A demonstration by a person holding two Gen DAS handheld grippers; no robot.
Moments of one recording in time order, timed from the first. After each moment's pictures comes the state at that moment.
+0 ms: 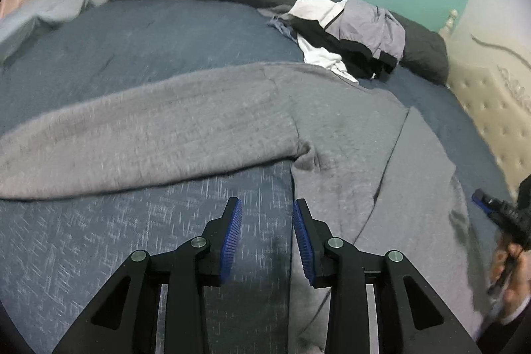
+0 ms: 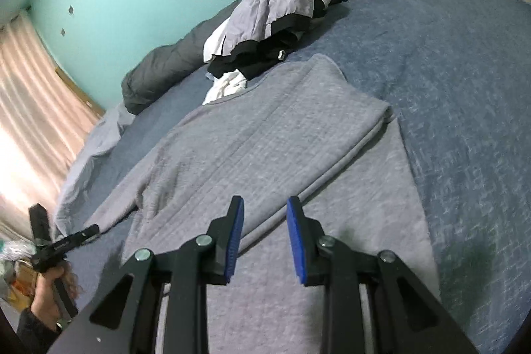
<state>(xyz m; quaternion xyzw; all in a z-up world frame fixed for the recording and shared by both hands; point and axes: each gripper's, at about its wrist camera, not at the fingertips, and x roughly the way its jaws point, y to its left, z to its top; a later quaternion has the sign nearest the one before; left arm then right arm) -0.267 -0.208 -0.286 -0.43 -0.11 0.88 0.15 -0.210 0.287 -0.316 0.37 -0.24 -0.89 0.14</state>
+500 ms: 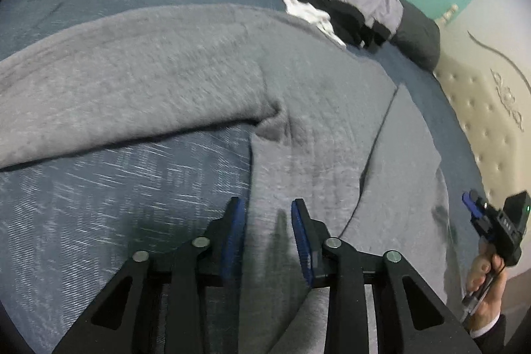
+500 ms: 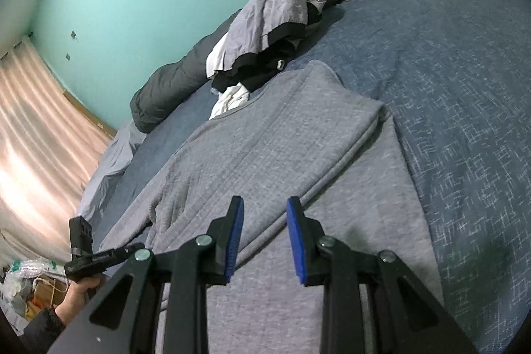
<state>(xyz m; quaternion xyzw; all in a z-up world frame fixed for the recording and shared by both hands) -0.305 -0.162 -0.339 -0.51 -0.12 0.83 0.18 -0.211 0.306 -0.322 0.35 -0.29 -0.88 0.15</state>
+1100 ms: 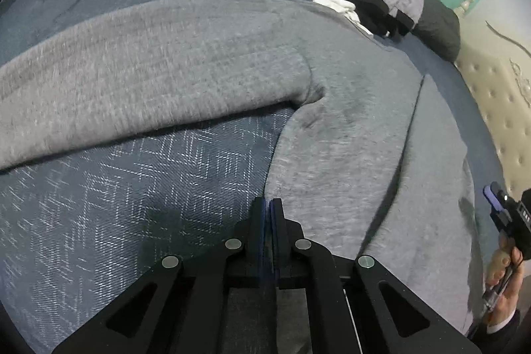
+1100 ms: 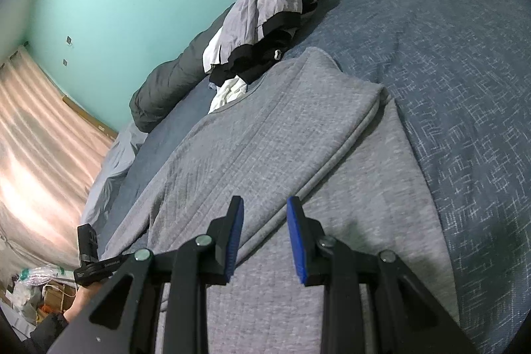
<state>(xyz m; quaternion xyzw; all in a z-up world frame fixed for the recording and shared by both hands) -0.312 -0.186 -0.354 -0.52 -0.11 0.83 0.14 -0.214 0.304 -0.330 0.36 -0.30 -0.87 0.15</state>
